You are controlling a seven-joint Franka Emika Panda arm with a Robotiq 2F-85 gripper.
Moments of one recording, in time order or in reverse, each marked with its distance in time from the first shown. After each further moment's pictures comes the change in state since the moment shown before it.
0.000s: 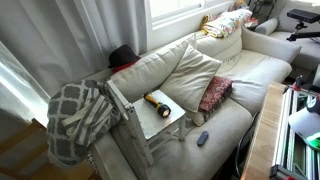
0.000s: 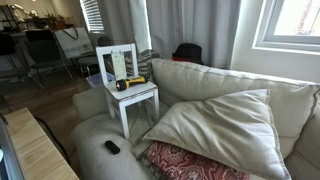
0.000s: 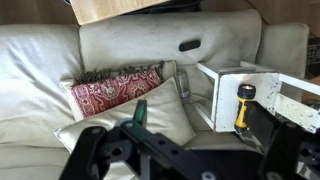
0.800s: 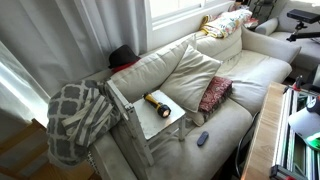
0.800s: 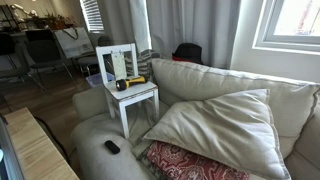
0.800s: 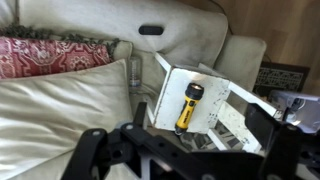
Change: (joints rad) arm 0.151 0.101 0.092 -0.074 0.191 0.228 -0.119
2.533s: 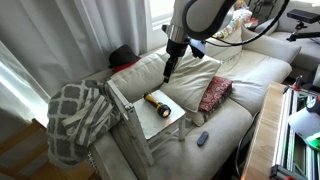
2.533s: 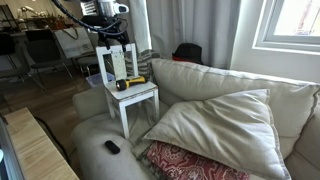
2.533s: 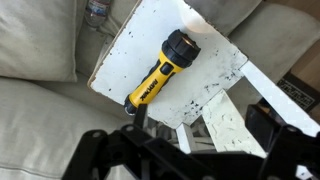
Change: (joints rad) arm 0.182 0.725 0.253 0.013 0.095 0.942 -0.139
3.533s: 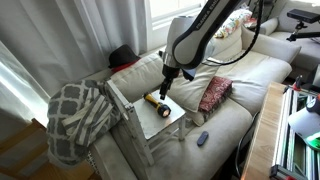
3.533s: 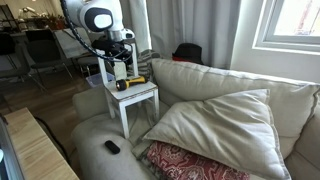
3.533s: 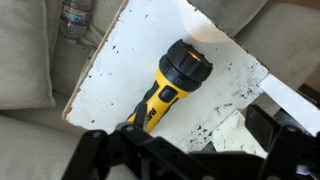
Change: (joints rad) arm -0.135 0.287 0.145 0.096 -0.011 0.145 0.001
